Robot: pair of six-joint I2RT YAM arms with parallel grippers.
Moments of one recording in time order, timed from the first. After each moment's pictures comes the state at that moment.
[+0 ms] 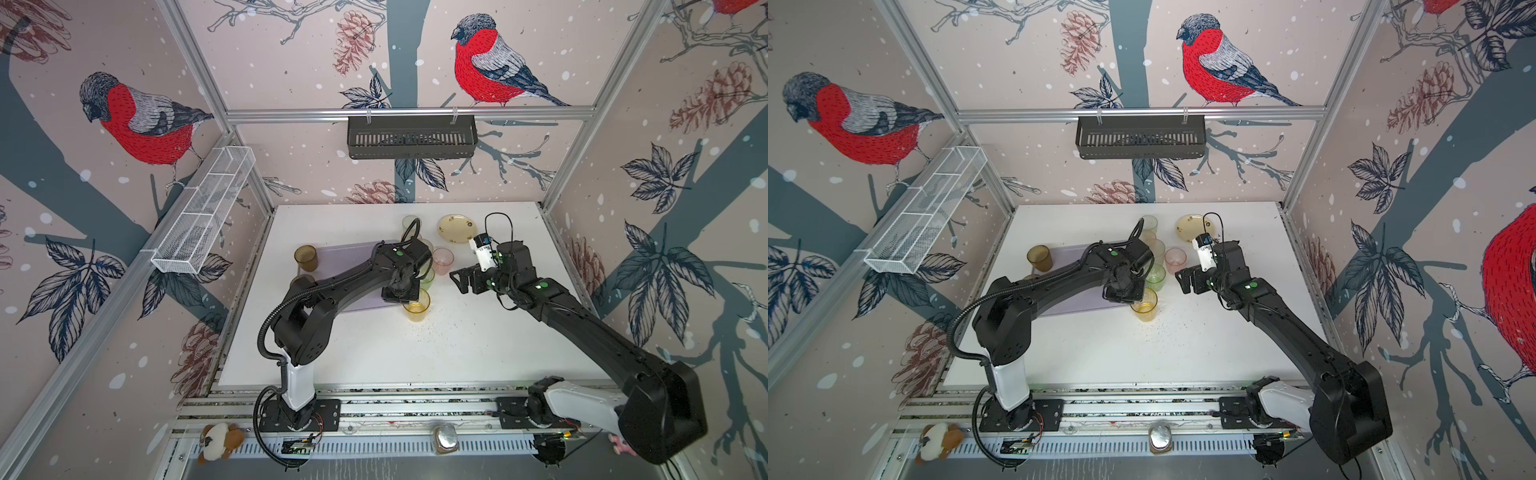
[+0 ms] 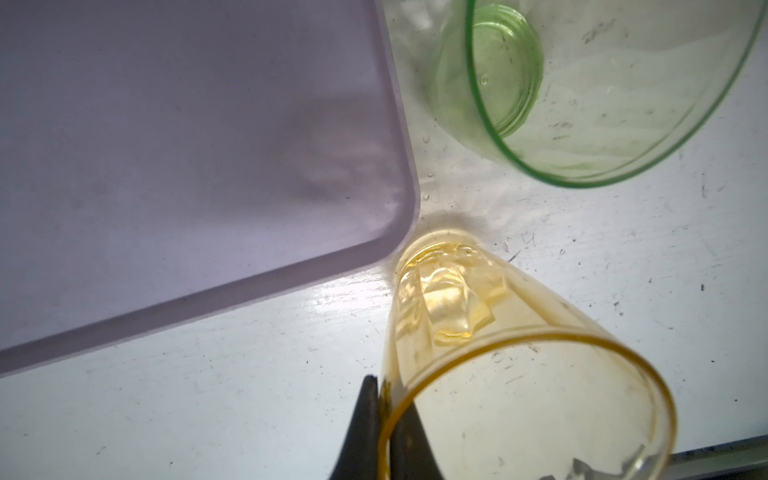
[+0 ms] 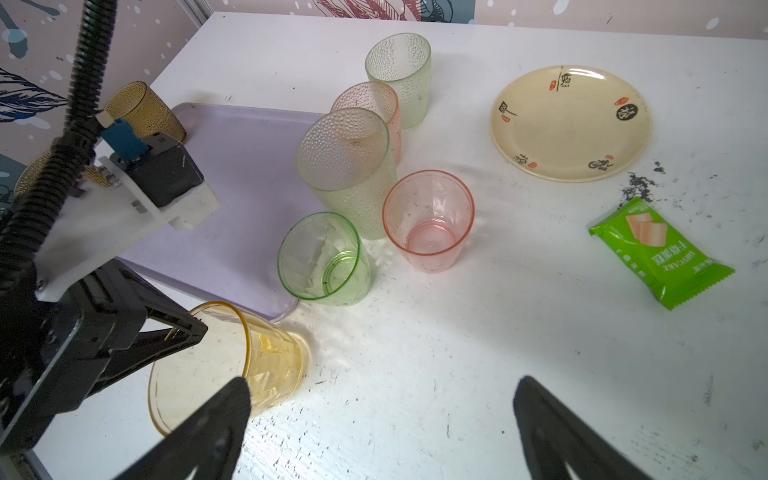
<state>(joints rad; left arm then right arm) -0.78 1.88 1.52 -1.03 0.00 -0.65 0.40 1.19 0.84 -0.31 -0.23 0.11</state>
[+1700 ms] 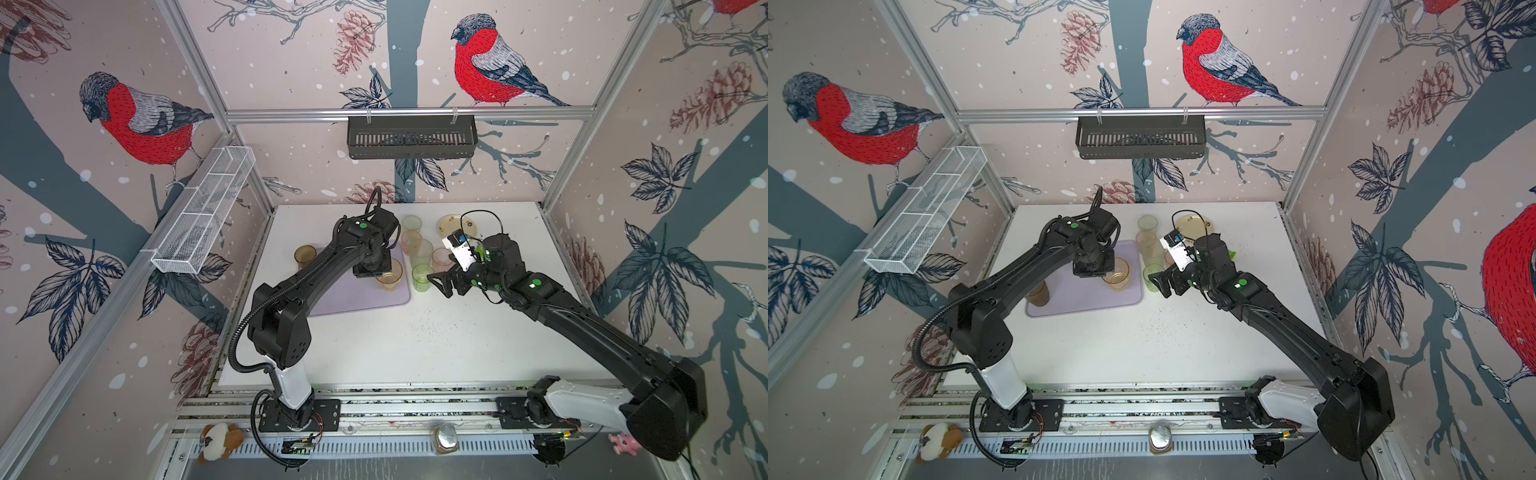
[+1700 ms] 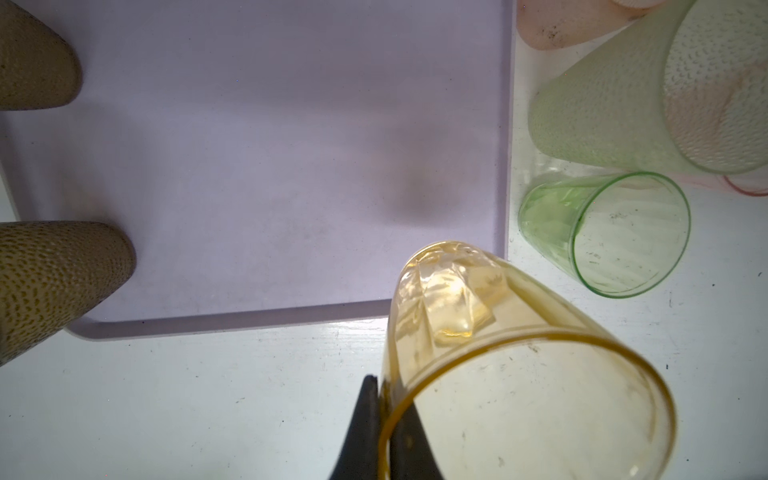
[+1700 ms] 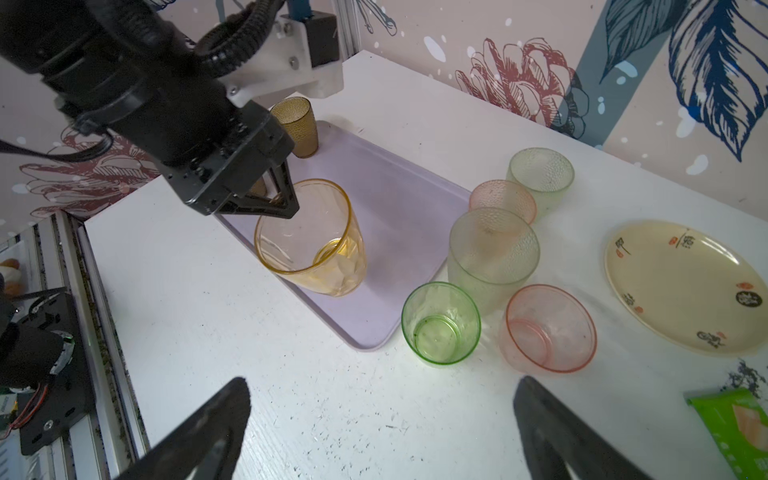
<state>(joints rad) -0.56 1.78 1.66 -1.20 -0.08 -0.62 0.61 1.20 0.99 -0.32 -0.30 -0.05</state>
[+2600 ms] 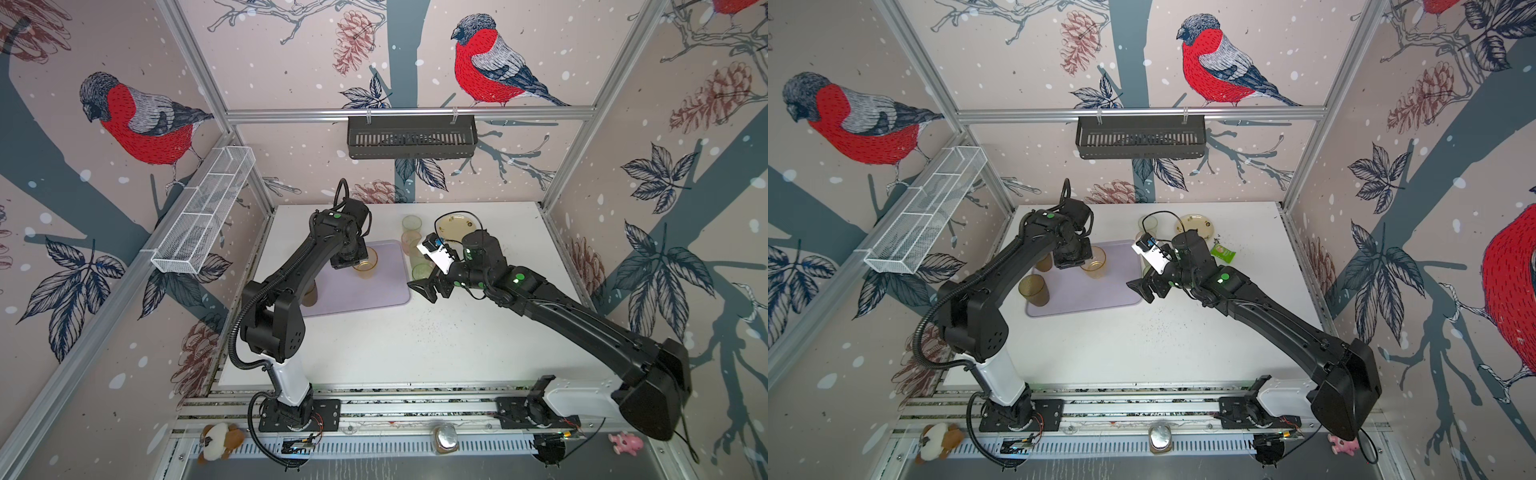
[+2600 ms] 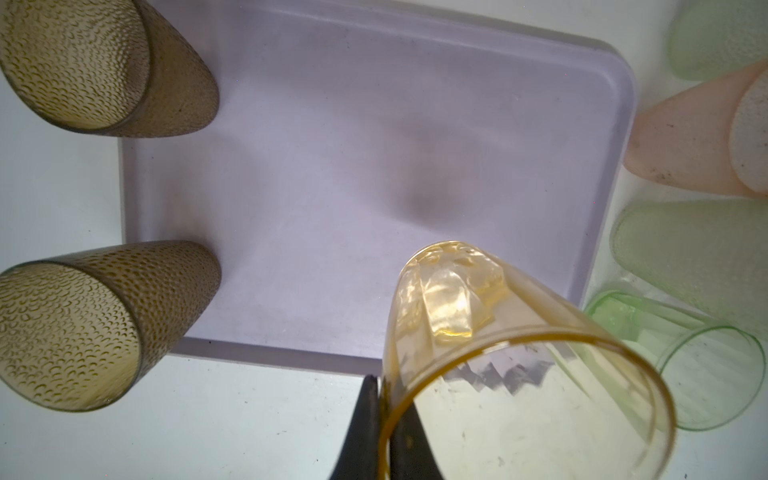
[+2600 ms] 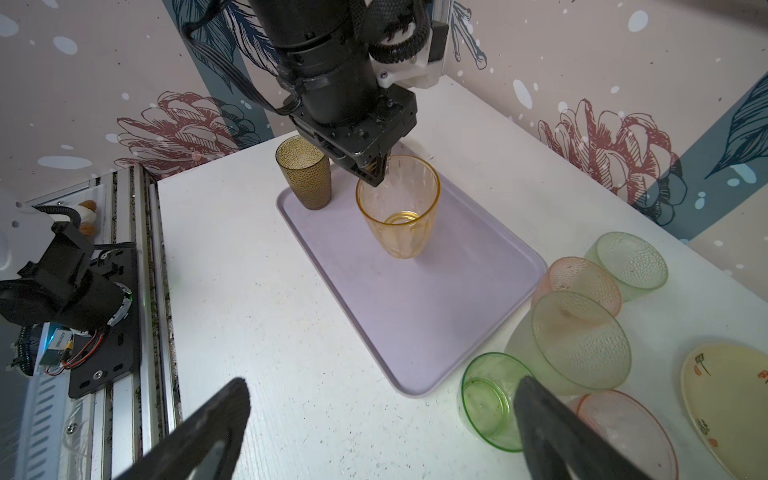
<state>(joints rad) -0.35 1.79 1.65 -1.17 -0.11 -0.61 0.74 1.29 1.10 -0.32 -0.36 -0.16</state>
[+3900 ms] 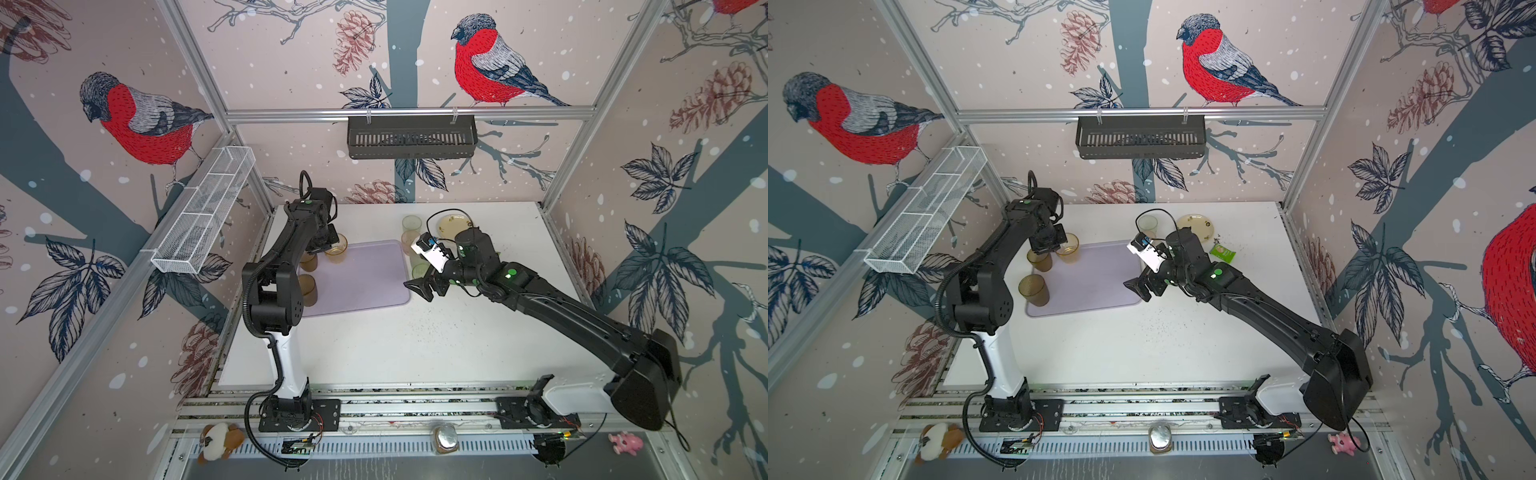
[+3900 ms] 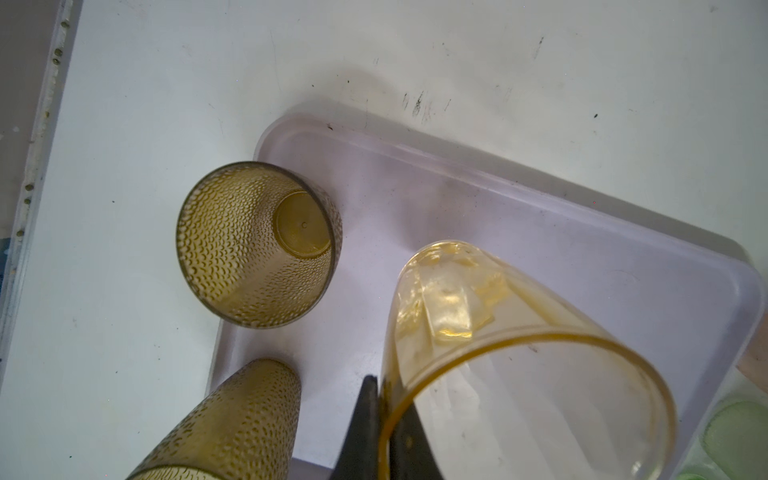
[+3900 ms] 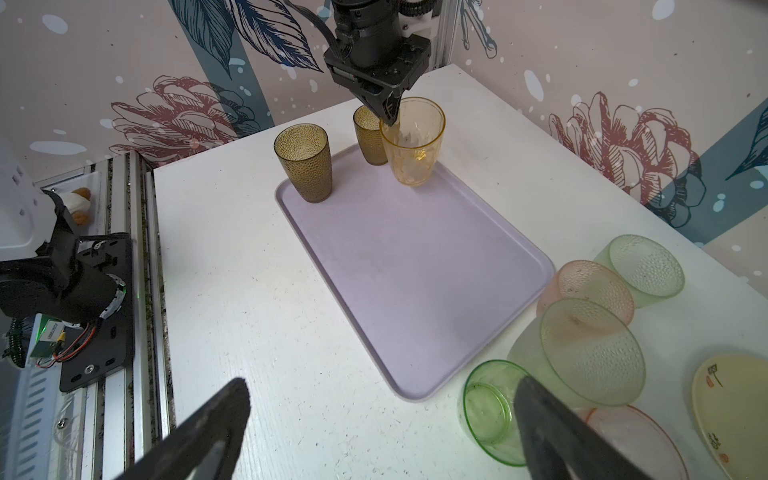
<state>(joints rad) -0.09 2.00 1.82 -1.12 -0.12 -0.50 0.74 1.35 1.14 -0.33 -0.36 -0.19</state>
